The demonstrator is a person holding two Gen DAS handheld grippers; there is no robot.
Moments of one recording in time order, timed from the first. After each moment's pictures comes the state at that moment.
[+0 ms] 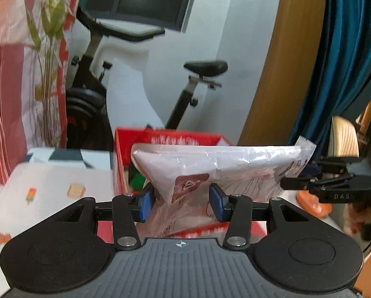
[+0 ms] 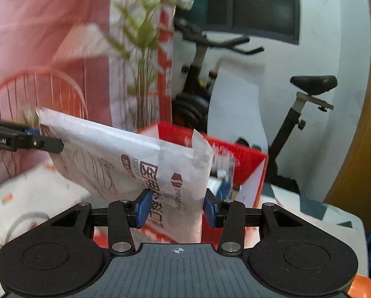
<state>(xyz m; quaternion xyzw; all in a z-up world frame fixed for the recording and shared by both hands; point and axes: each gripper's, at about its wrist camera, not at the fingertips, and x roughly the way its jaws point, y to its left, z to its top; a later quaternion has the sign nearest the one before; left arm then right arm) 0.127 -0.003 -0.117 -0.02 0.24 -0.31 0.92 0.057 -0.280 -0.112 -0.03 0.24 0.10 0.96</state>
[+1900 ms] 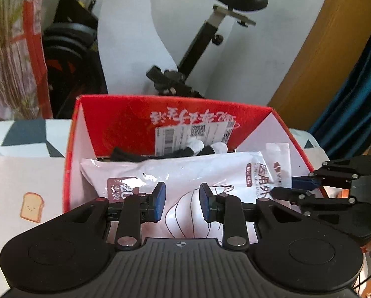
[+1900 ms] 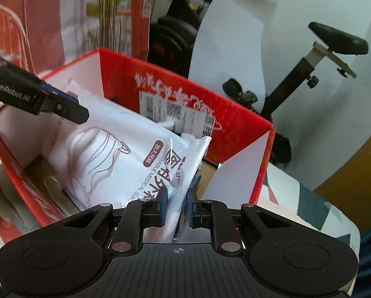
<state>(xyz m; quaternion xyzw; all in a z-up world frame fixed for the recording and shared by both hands) 0.322 -0.111 -0.176 0.01 0.43 -0.29 0.85 0.251 -0.294 -0.194 -0.12 0.43 0.06 0.89</state>
